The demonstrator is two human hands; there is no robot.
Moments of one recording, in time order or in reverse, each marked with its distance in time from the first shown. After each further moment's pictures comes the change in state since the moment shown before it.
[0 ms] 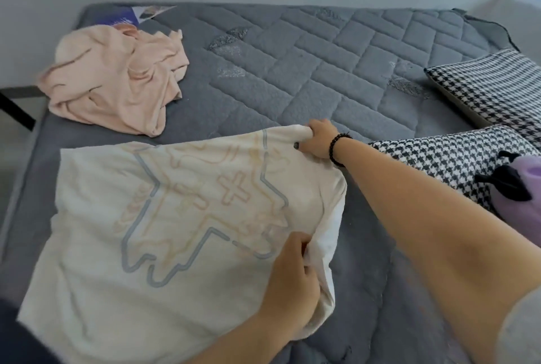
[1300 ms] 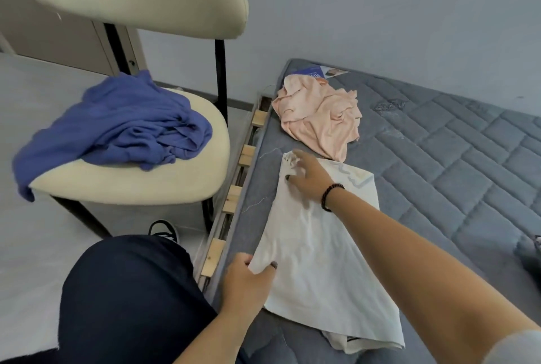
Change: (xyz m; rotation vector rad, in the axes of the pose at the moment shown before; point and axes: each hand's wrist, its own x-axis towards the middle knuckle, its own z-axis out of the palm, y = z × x) left_hand -0.139 -0.107 -0.278 -0.259 0.590 -0.655; right_hand -0.113 -0.331 0.165 0.216 -0.132 -0.472
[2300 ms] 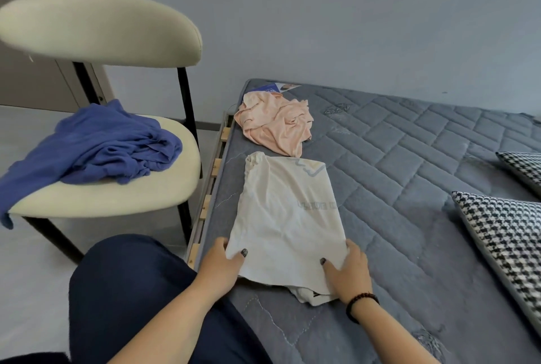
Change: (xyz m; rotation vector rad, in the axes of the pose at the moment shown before) left_hand -0.024 -0.007 -0.017 0.169 -0.208 0.279; right_hand -0.237 0.102 0.023 0.183 0.424 0.498
